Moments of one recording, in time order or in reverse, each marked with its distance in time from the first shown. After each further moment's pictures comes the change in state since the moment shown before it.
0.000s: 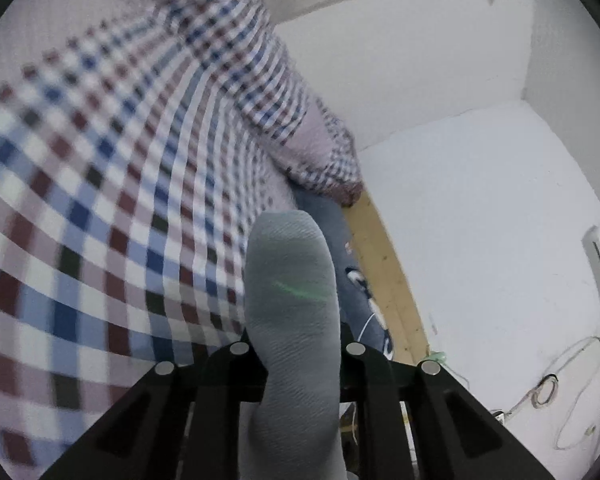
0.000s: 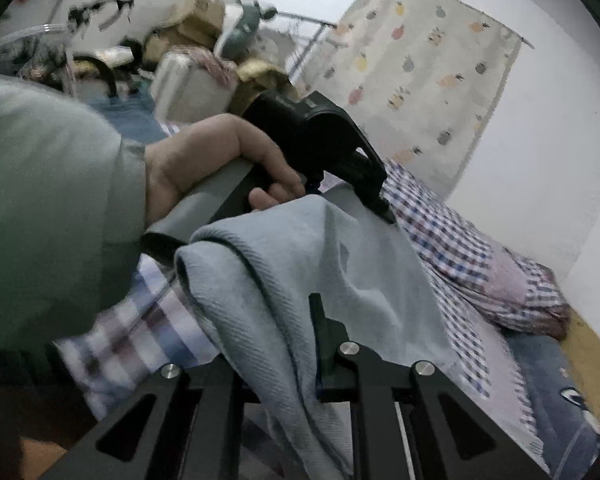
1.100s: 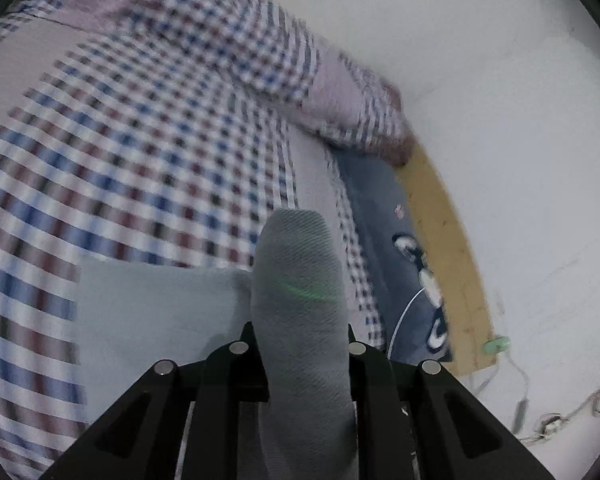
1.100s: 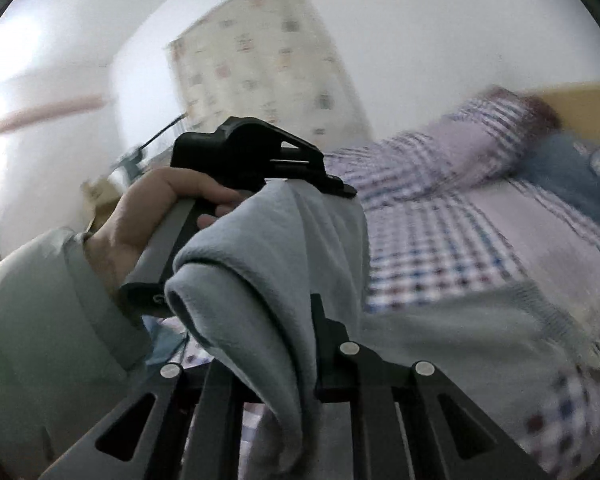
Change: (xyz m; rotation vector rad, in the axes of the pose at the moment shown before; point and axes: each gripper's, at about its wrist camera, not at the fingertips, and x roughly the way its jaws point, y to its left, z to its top) left arm 0.198 -0.180 -0.059 0.072 0.173 0.409; right arm -0.090 -0.256 -0.117 0.896 -0.114 0.066
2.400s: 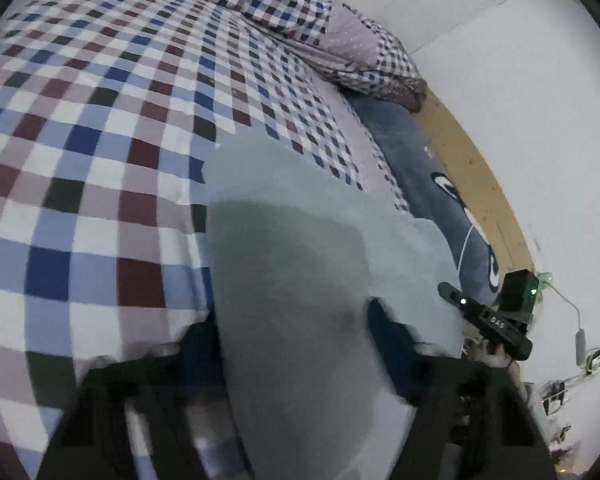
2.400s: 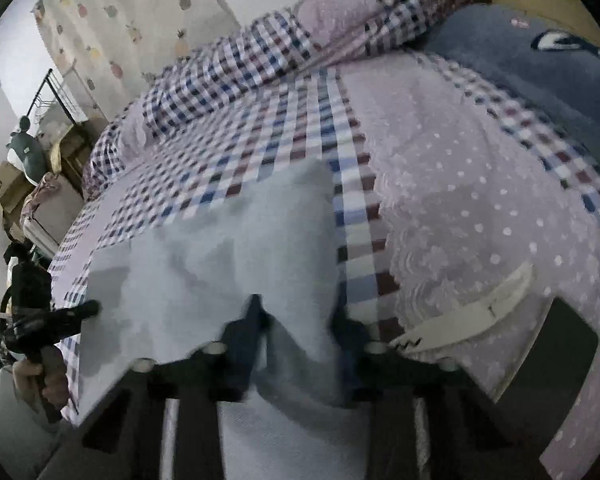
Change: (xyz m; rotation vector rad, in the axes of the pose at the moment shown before) left arm 0.090 0.160 -0.089 0.176 0.045 -0.009; right arm 0.122 -0.284 0.044 0.128 0.397 -0.228
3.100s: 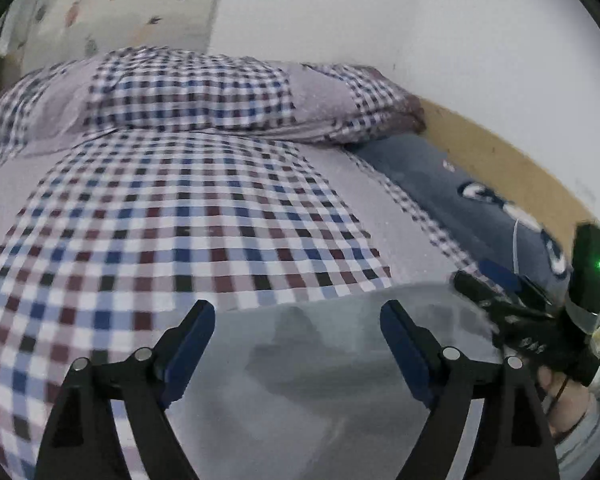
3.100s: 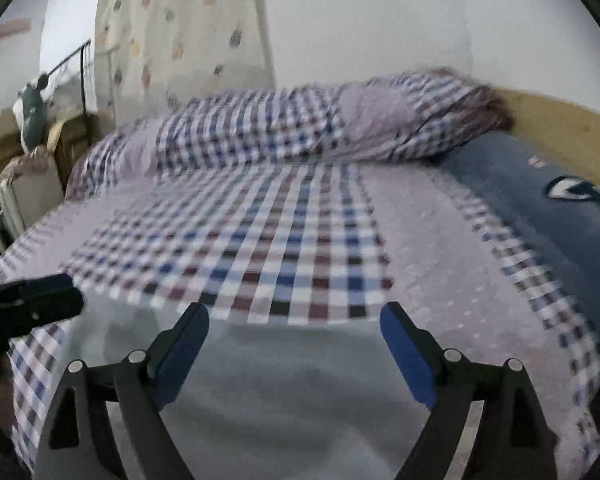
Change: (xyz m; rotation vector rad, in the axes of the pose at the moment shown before) left arm 0.009 -0.120 0.030 0.351 -0.254 0.321; right arm 0.031 0.093 0.036 -0.281 -0.220 -0.156
